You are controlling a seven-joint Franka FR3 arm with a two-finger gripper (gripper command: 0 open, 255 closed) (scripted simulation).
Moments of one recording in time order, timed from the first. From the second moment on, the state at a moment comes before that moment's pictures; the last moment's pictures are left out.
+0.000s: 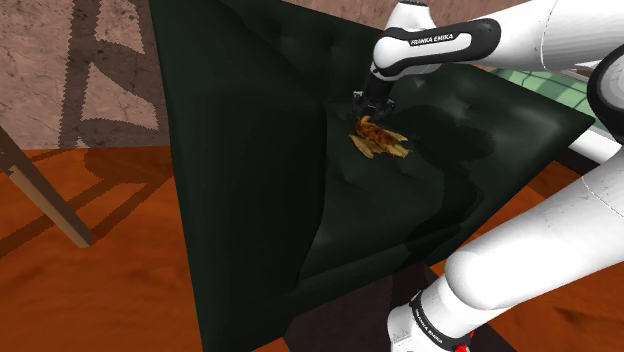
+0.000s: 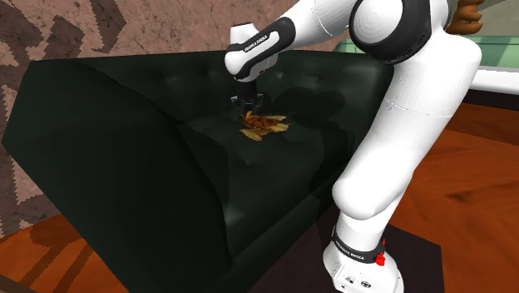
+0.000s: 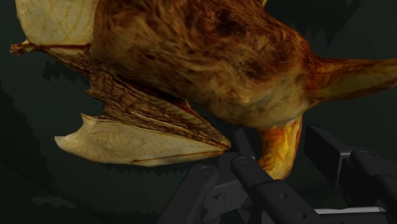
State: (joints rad) arm -0.27 -0.13 0.01 -2.10 -0.18 2.10 0.59
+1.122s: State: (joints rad) arm -0.27 -0.15 0.01 -1.93 -0.16 1.91 0.56
